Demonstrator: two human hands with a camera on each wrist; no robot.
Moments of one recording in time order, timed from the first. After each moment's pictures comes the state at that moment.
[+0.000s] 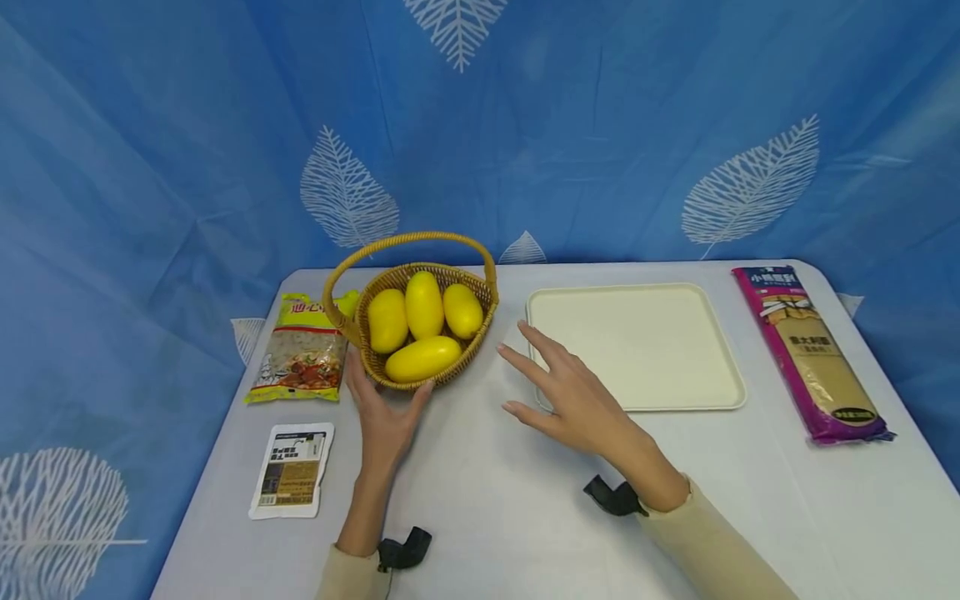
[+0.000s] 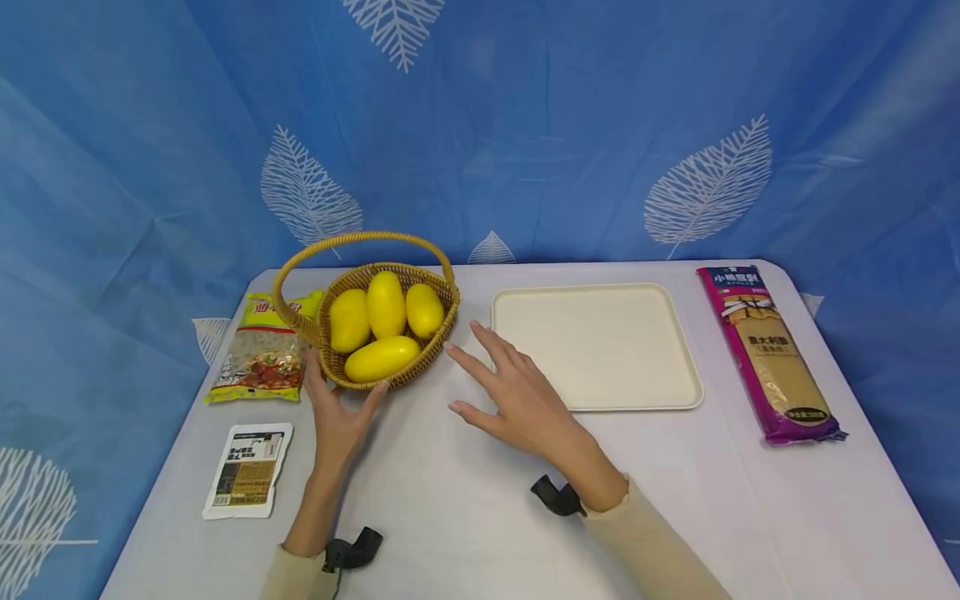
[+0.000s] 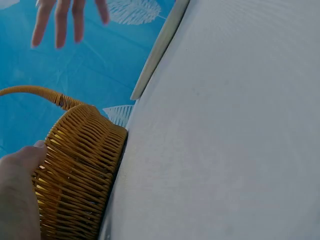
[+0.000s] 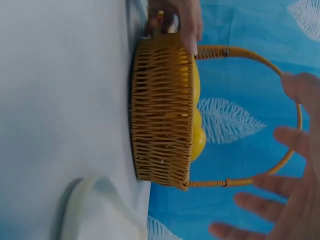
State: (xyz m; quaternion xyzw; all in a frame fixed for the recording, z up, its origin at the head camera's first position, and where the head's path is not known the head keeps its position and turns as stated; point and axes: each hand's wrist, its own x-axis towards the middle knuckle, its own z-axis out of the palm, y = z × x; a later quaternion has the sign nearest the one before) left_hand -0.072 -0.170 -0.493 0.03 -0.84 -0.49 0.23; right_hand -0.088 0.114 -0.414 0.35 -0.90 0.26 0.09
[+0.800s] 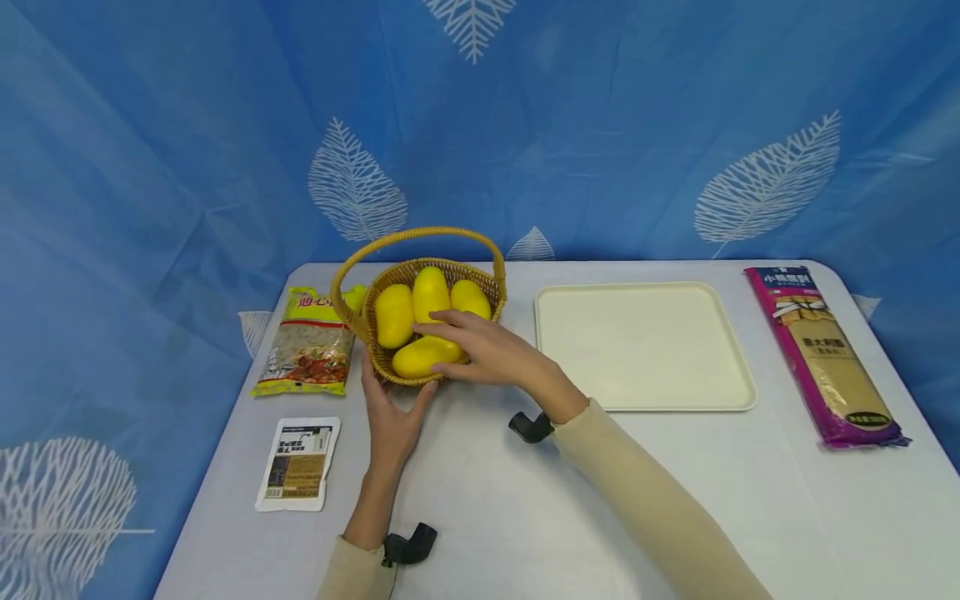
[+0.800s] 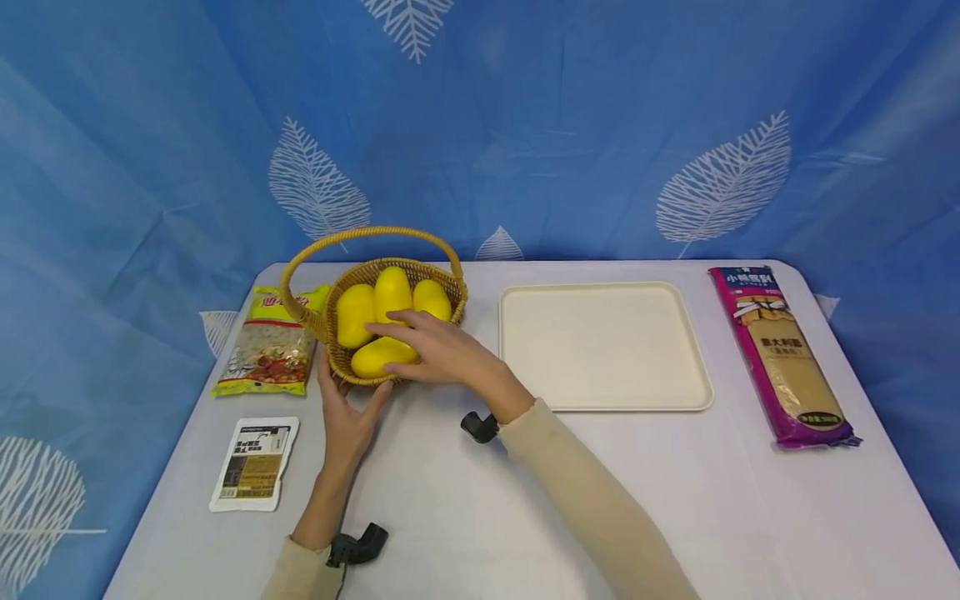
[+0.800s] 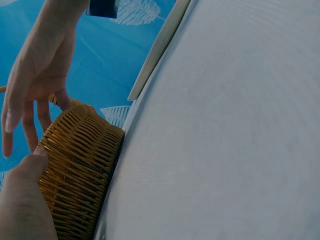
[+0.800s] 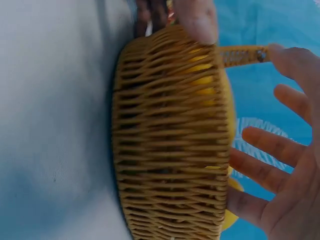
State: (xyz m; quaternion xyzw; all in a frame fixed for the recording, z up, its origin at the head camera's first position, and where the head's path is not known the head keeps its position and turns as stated) left_hand -0.073 -0.174 -0.513 0.02 -0.82 -0.53 0.22; right_hand -0.166 0.015 -0.415 0.45 -0.84 0.28 -0.05
